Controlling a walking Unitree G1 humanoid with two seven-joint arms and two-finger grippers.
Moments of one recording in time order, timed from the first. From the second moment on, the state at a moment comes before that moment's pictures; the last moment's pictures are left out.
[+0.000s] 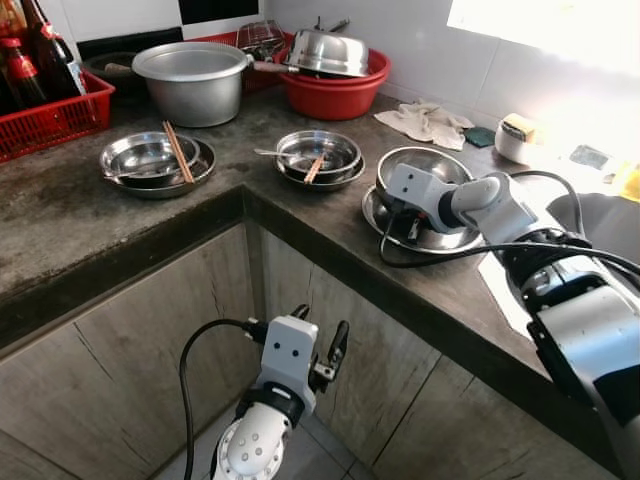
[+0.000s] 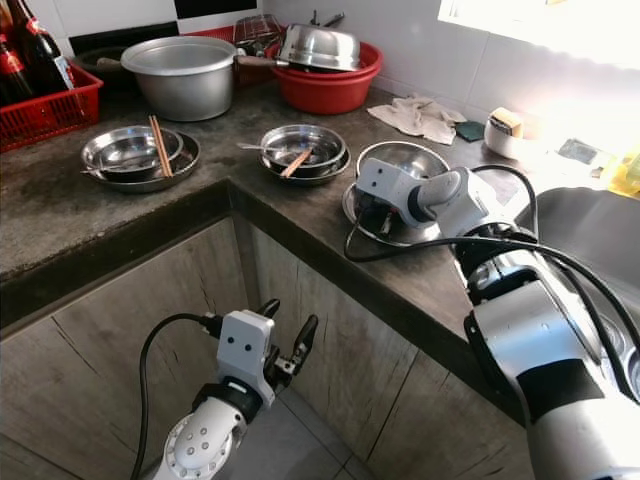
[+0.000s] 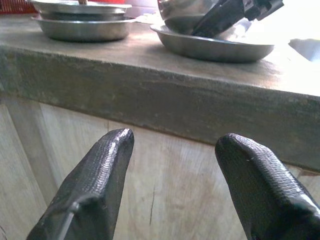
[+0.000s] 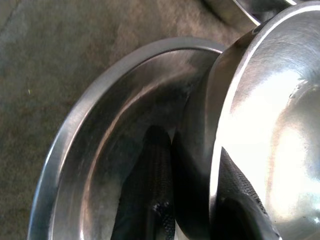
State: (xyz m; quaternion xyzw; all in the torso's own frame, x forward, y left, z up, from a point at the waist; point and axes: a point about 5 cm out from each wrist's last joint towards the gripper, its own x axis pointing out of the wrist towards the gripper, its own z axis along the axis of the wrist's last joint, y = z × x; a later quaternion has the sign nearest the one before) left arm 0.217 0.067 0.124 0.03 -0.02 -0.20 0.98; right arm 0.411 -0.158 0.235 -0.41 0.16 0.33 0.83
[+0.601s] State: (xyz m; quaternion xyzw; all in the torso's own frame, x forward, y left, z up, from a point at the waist) left arm 0.224 0.070 0.131 0.03 -0.04 -0.19 0.98; right arm 0.375 -0.138 0.239 -0.17 -0.14 0.21 0.95
